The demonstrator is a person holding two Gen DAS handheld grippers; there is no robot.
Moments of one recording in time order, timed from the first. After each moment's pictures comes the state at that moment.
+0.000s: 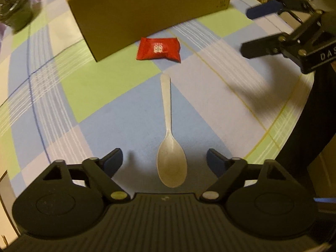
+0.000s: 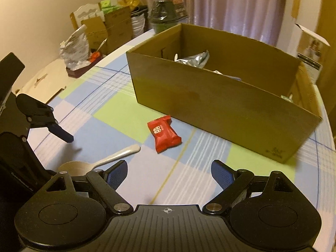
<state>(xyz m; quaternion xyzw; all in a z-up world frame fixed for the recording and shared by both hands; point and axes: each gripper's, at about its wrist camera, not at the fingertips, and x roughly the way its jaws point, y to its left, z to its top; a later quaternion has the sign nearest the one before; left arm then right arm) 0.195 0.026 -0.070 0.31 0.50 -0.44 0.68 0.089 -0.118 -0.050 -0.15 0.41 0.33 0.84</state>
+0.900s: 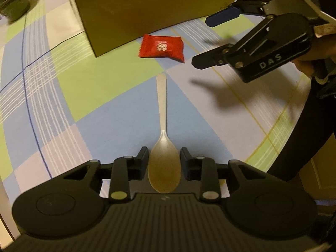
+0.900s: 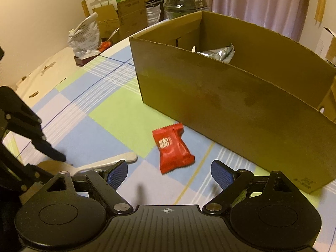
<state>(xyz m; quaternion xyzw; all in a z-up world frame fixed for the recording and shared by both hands) 0.210 0.031 -0.071 0.29 0.51 -0.44 0.68 0.134 -0.078 -0.088 -0.17 0.41 0.37 0.82</state>
